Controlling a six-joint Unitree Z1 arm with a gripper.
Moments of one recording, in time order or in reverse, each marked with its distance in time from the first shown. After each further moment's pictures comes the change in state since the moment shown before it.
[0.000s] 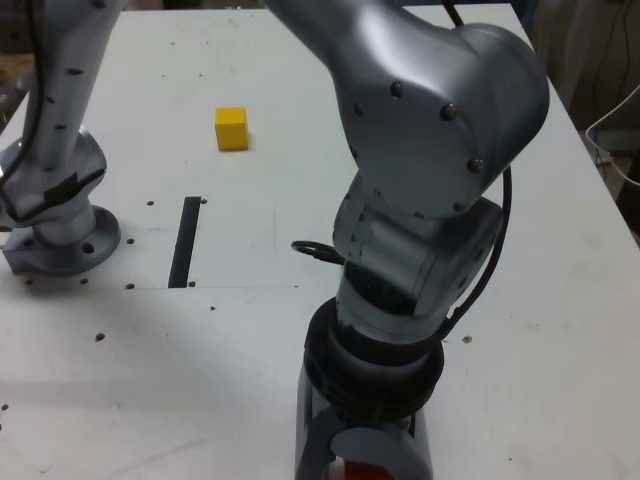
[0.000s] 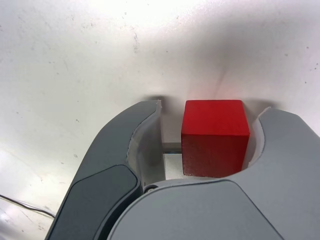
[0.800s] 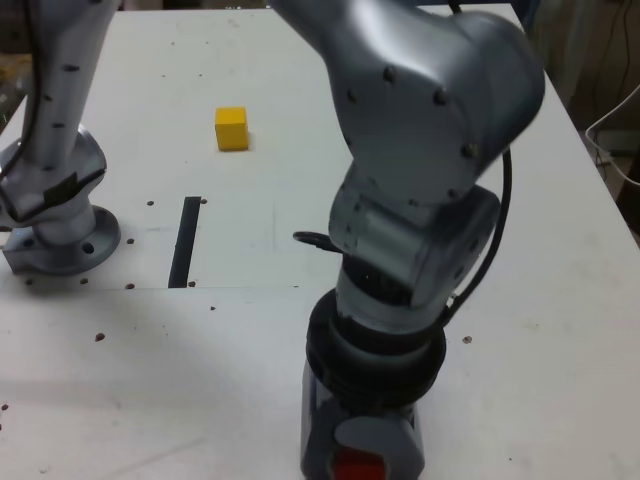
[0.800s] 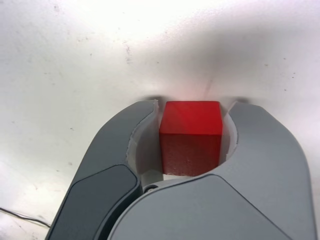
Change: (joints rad) arm 0.000 -0.020 0.006 -0.001 0.042 -0.003
